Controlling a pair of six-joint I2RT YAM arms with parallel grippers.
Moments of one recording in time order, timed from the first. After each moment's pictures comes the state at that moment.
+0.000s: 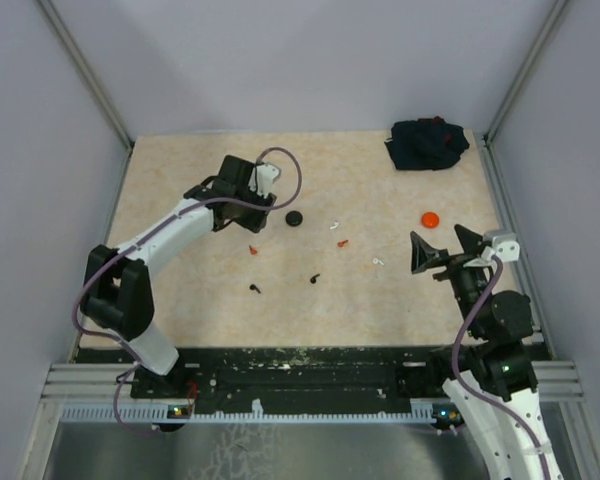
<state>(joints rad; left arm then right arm) -0.45 1.68 1.30 -0.51 -0.01 0.16 0.28 0.17 0.56 -0.18 0.09 0.11</state>
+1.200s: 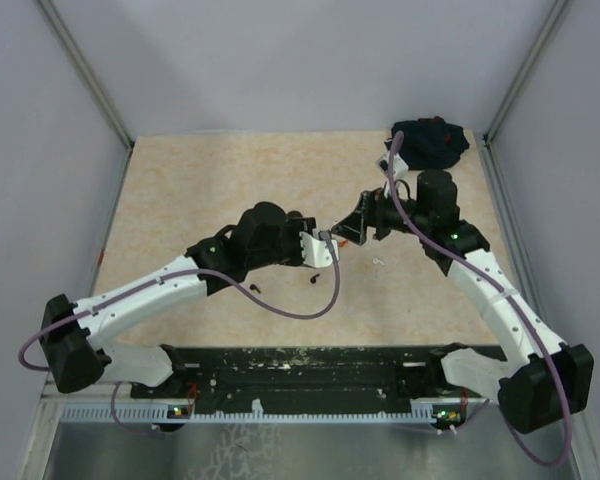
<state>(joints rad) -0.96 1.30 1.10 -0.26 0.02 0.80 0.32 1.07 0.96 -0.26 -0.67 0.31</state>
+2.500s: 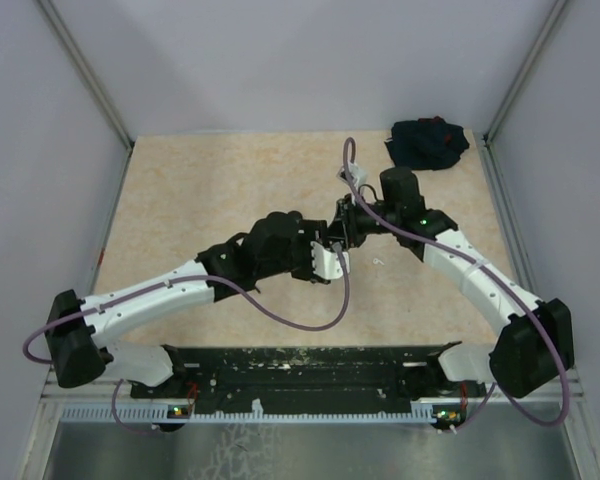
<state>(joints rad) -1.05 1.34 1.11 -0.24 -0.04 0.83 0.47 1.29 1.05 -0.33 -0.79 0.21</state>
